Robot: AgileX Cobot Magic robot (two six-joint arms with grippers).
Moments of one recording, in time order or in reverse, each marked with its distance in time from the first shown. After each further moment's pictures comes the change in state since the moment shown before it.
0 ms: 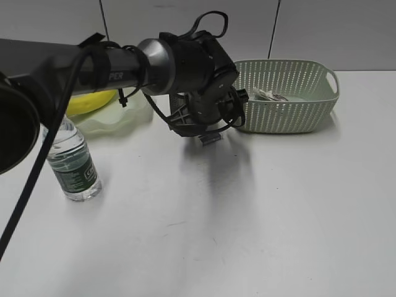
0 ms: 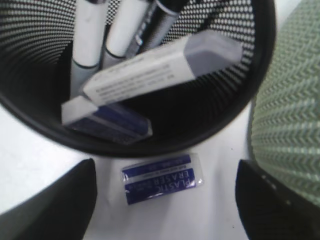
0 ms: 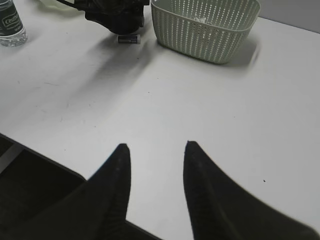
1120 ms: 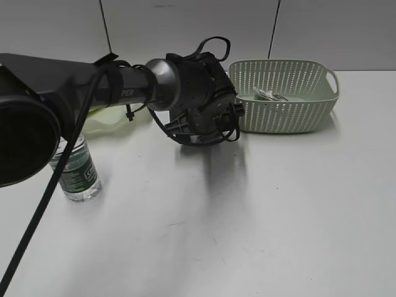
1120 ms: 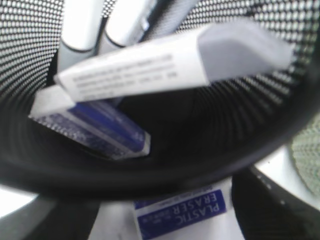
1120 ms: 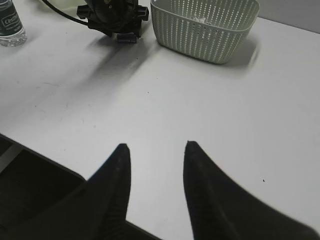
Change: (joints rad) left arm 0.008 0.065 0.000 0.072 -0.030 0.004; right arm 0.000 0.000 0.000 0.000 -0.001 0.000
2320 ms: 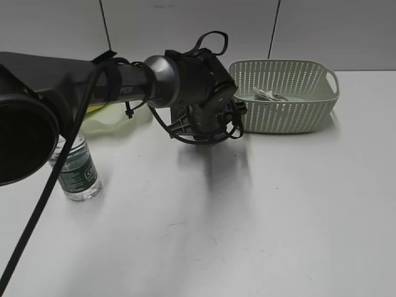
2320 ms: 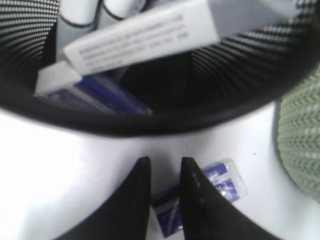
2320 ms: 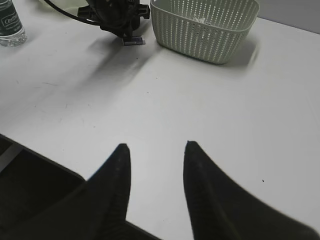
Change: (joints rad) left arm 0.002 0.000 -0.011 -0.087 0.003 0.029; right arm 0.000 0.000 0.000 -0.002 0.001 0.000
